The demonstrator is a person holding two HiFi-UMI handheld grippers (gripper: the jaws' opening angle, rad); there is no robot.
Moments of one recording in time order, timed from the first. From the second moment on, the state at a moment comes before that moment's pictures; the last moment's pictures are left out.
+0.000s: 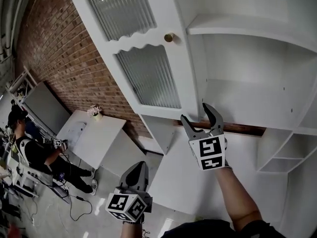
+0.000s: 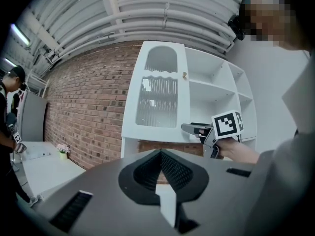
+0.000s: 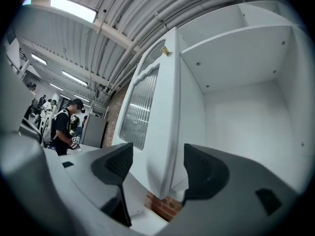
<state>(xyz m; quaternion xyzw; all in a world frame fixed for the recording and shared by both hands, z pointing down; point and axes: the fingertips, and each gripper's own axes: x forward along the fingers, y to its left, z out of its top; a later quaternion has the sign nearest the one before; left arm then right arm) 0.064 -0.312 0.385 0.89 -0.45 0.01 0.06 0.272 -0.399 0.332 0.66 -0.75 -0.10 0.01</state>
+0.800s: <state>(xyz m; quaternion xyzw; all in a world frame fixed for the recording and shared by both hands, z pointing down) 0.011 -0.313 0.391 0.88 -0.47 0.02 0.08 0.244 -0.410 0.328 0.73 -0.67 -0.10 0.00</state>
